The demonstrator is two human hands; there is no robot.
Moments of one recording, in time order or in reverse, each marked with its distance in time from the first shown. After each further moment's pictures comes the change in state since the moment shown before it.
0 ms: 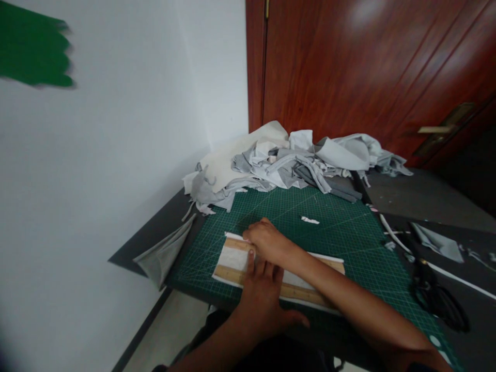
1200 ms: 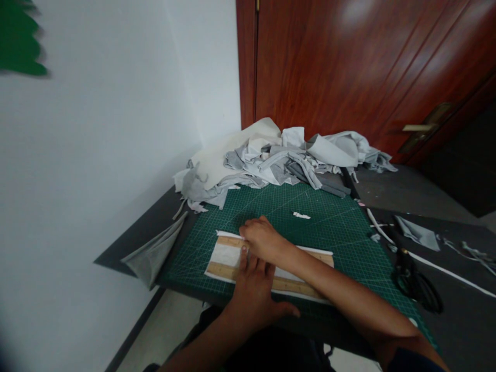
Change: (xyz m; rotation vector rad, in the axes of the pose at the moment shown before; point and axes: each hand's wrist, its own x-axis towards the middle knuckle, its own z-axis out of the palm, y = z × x) left_hand 0.000 0.002 -0.001 0.064 0.057 -0.006; right_hand -0.008 -0.003 -0.004 -0.050 -0.058 0.121
